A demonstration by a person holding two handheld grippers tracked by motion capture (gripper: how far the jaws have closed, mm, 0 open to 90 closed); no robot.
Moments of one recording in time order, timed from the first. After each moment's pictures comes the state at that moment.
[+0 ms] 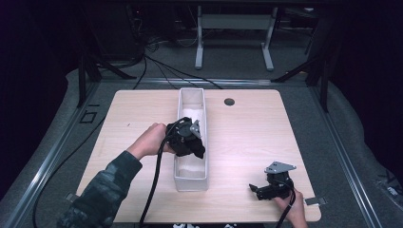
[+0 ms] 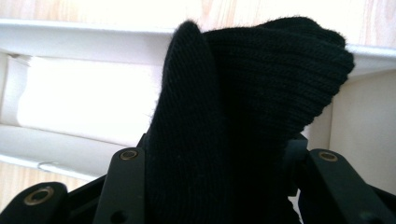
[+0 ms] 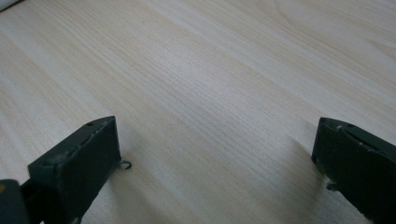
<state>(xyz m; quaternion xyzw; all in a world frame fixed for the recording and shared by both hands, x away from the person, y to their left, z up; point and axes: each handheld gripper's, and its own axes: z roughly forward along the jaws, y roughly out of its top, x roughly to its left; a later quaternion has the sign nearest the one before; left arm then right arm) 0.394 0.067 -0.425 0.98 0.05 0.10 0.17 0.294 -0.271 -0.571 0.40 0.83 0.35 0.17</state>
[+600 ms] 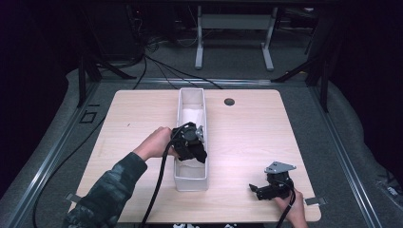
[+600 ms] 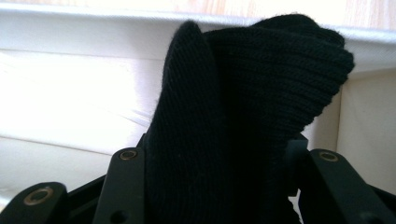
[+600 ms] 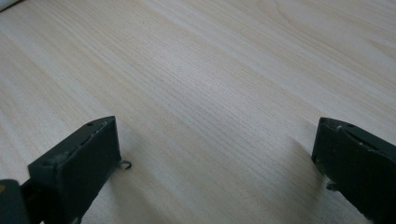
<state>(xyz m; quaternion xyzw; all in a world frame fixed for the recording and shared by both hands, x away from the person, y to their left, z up) 0.401 0.055 -0.452 0.99 0.05 0.07 0.14 0.294 -0.271 -0.571 0.40 0.83 0.35 0.17</state>
